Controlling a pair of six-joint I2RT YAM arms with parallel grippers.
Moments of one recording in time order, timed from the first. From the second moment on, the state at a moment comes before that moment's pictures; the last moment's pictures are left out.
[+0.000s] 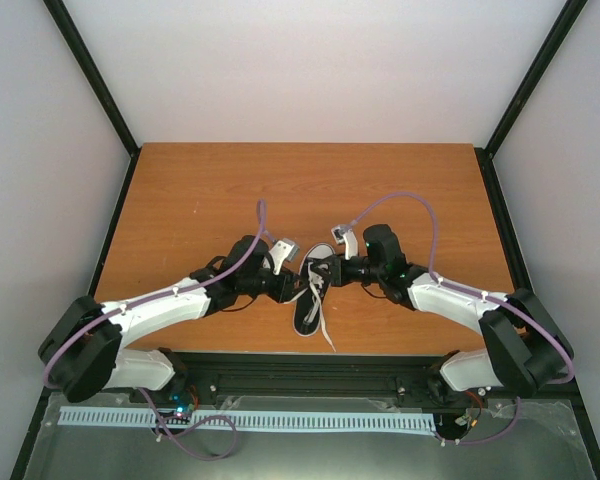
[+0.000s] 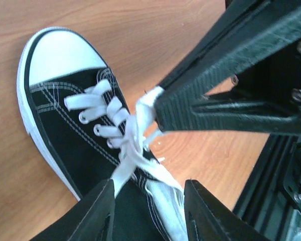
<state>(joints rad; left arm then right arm) -0.76 1.27 0.65 -0.06 0.34 -0.39 0.60 1.37 0.61 0.23 -0.61 0.51</state>
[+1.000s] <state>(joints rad) -0.75 1.45 0.61 0.30 0.35 -0.36 0.60 1.37 0.60 0.26 -0.60 0.57</state>
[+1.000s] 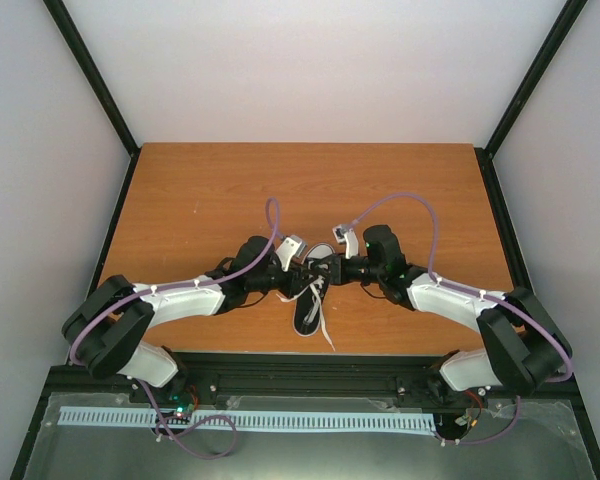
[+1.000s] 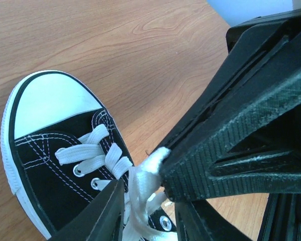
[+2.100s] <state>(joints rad) -0.75 1.44 0.61 0.27 0.29 -0.35 0.61 1.09 0.45 0.04 -0.45 0.44</state>
